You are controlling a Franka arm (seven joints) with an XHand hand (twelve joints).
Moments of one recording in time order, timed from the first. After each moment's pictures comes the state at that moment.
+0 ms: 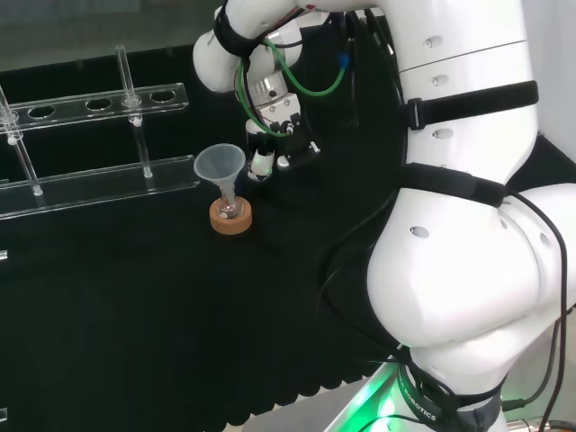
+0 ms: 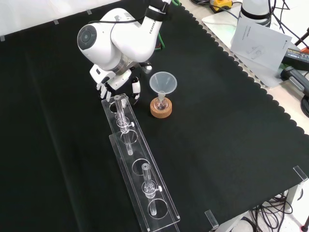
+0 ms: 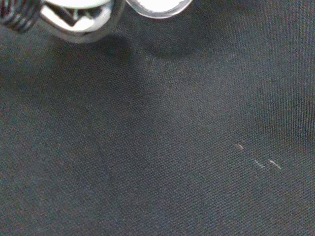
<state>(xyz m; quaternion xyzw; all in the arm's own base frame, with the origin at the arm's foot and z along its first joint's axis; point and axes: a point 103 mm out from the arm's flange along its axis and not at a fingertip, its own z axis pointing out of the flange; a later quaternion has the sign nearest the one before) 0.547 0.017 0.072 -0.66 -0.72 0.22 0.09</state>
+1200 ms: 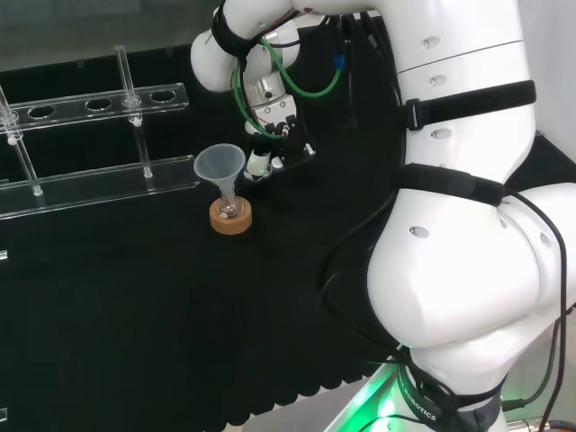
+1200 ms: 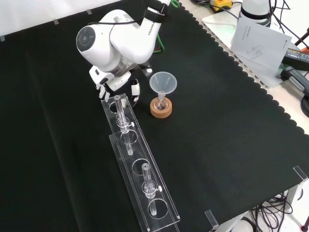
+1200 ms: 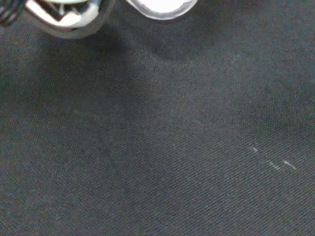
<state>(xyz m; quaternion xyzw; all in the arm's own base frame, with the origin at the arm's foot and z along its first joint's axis) 0.548 0.023 0.068 -0.68 -0.69 0.22 0.10</state>
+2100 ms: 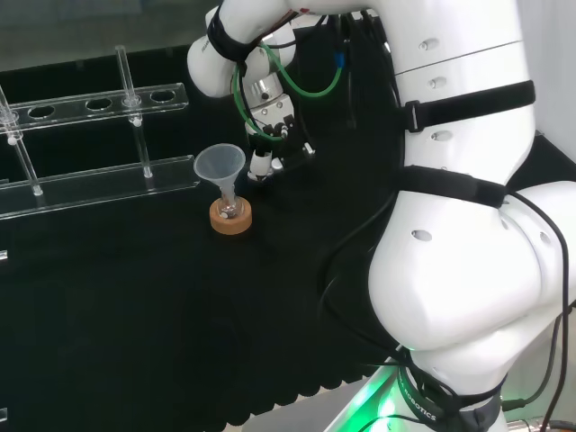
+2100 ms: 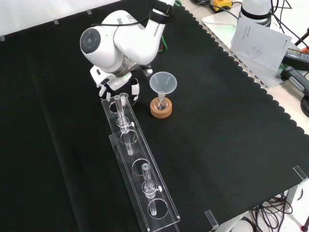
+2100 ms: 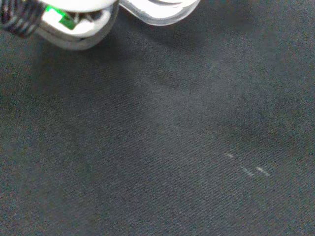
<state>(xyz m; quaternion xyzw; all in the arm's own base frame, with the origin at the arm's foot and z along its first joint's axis) 0.548 0.020 0.075 -0.69 -0.68 0.24 0.06</state>
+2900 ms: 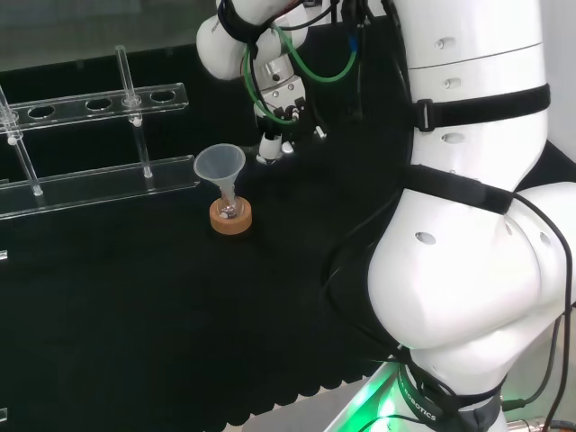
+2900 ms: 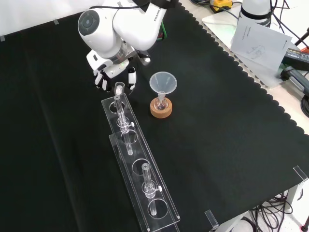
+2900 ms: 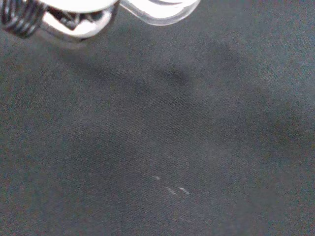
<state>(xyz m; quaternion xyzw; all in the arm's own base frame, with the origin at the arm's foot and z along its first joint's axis) 0.547 -0.001 0.112 -0.69 -0.68 0.22 0.04</state>
